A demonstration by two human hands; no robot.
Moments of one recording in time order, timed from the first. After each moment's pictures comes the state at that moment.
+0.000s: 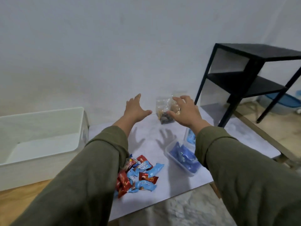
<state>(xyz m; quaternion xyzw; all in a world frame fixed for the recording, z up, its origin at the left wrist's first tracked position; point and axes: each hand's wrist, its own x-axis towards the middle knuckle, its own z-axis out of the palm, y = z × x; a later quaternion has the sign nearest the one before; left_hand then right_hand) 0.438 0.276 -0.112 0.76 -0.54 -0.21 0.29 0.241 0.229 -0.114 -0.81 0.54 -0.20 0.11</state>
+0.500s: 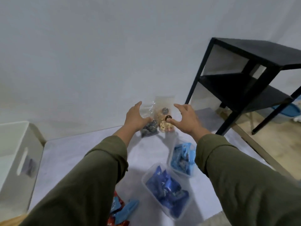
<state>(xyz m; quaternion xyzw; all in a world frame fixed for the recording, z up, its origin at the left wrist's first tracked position) 0.382 0.101 -0.174 0.72 -0.54 -0.28 0.32 0.182 0.048 -0.170 -0.78 0.58 -0.16 0.16</state>
